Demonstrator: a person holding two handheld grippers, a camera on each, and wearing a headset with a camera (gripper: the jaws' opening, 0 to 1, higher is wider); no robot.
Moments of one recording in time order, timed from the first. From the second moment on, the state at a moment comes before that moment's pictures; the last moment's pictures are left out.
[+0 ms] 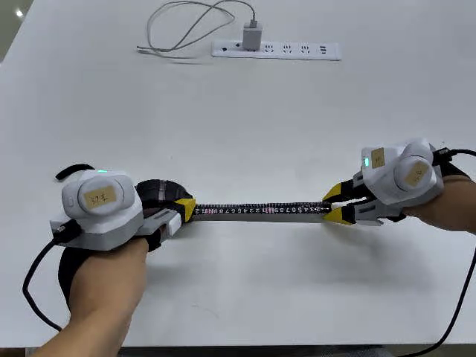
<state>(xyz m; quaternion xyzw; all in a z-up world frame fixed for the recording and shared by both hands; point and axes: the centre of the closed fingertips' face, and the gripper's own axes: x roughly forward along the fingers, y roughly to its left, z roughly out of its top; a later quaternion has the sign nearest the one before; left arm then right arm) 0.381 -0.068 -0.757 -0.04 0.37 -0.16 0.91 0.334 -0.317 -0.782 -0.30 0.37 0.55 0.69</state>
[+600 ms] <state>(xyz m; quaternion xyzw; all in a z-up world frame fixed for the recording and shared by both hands) 0.381 -0.067 -0.756 -0.06 0.37 -0.16 0.91 0.339 -0.291 -0.780 -0.29 0.36 0.56 0.69</state>
